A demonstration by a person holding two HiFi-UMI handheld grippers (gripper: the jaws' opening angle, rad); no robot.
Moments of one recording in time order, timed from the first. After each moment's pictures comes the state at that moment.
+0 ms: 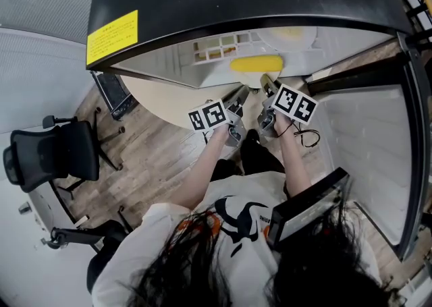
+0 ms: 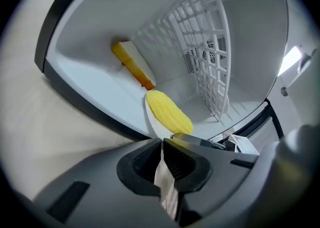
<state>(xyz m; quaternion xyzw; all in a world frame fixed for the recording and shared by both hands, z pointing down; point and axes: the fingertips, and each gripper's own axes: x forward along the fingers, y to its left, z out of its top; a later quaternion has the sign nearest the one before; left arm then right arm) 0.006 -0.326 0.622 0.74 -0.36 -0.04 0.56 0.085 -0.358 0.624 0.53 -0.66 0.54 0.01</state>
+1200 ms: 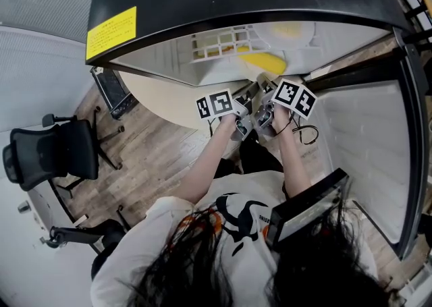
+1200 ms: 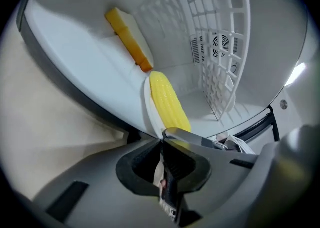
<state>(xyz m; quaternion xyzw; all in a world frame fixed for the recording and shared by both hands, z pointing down) 0.047 -0.332 0.624 0.72 -0.31 -0.04 0.62 0.080 -0.352 0.630 0.51 -0.61 0.61 -0.01</state>
